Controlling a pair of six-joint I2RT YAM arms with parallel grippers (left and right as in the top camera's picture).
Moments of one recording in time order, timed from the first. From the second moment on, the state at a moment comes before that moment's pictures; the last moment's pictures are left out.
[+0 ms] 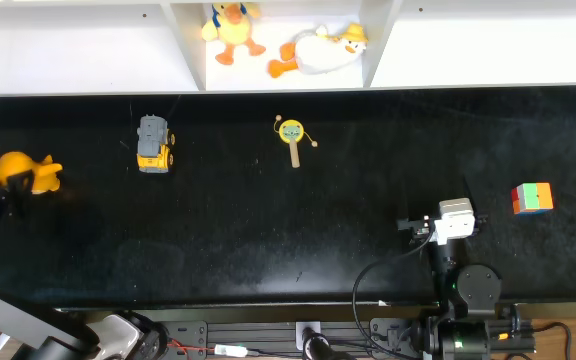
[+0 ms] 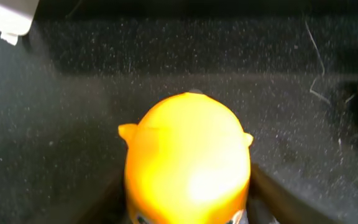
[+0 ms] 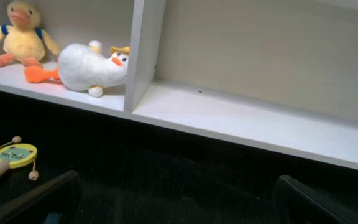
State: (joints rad) left arm 0.97 1.48 0.93 -0.42 0.65 0.75; right arm -0.01 0.01 0.02 -0.01 -0.11 -0.18
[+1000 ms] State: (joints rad) left arm 0.83 1.37 1.22 -0.61 0.50 0.33; right arm -0.01 0.01 0.02 -0.01 -0.11 -0.18
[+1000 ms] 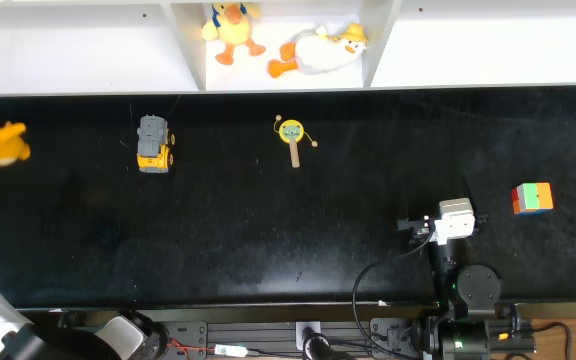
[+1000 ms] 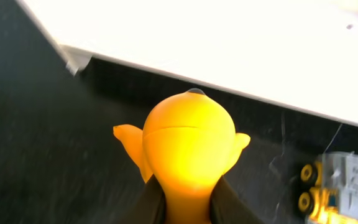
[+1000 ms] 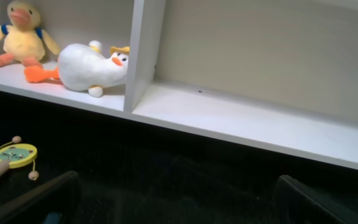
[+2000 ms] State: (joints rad) left arm 0.57 1.57 1.29 -0.28 0.36 0.12; right arm -0.01 0.01 0.02 -0.01 -0.11 -0.18
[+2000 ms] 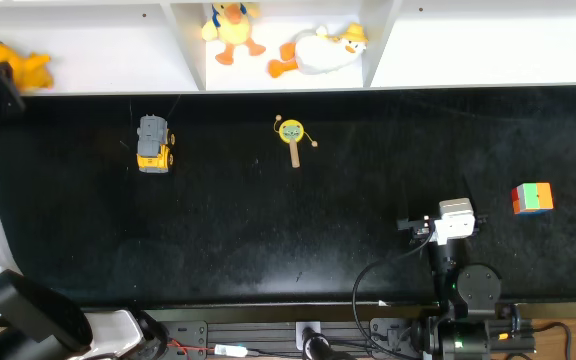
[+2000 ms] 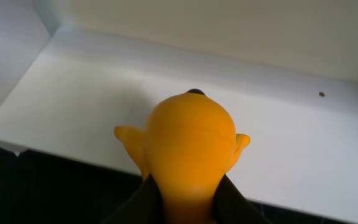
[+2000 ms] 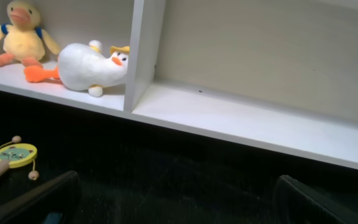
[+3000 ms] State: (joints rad) left arm 0.52 1.69 1.31 -0.20 0.36 0.08; right arm -0.01 0.01 0.02 -0.01 -0.11 -0.18
